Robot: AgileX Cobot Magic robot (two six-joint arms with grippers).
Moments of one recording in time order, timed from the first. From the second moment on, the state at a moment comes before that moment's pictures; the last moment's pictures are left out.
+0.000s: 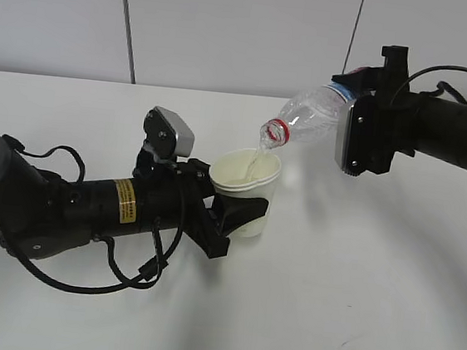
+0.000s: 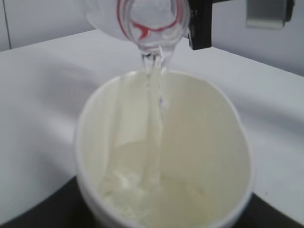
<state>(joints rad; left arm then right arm) -0.49 2.12 -0.86 0.72 -1.08 -0.45 0.10 1.88 -1.00 -0.64 -0.58 -1.09</state>
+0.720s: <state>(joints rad) -0.49 2.12 -0.86 0.72 -1.08 -0.45 0.10 1.88 -1.00 -0.64 -0.58 -1.09</state>
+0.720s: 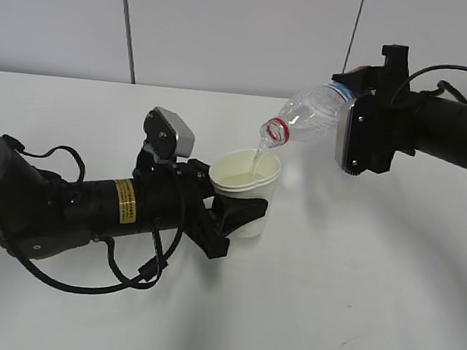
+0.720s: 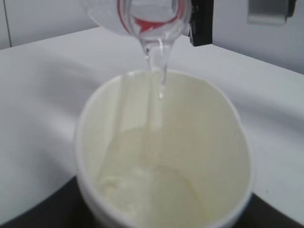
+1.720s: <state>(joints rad) -0.49 2.12 -0.86 0.72 -1.08 -0.45 0.10 1.88 -0.99 -0.60 -0.57 -0.81</state>
